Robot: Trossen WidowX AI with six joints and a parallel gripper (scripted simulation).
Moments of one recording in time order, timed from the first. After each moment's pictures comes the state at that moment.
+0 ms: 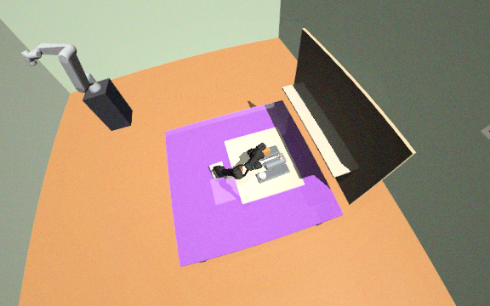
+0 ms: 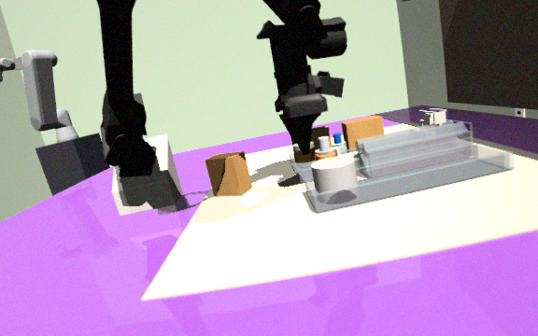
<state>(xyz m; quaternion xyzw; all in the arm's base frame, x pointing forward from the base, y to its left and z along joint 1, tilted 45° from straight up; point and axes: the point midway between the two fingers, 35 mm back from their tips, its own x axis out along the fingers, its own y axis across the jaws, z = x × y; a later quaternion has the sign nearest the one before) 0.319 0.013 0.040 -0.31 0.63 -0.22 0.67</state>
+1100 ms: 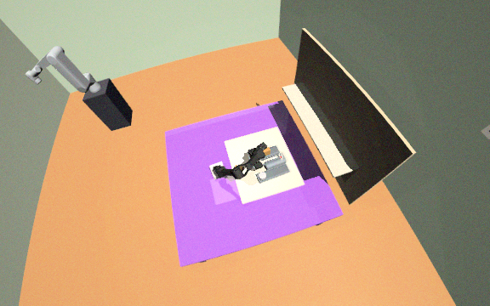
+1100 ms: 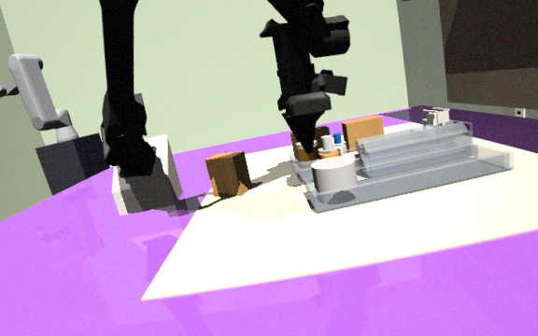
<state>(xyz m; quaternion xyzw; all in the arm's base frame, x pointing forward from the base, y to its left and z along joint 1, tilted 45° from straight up) 0.324 0.014 0.042 -0.31 0.63 -0.22 0.68</state>
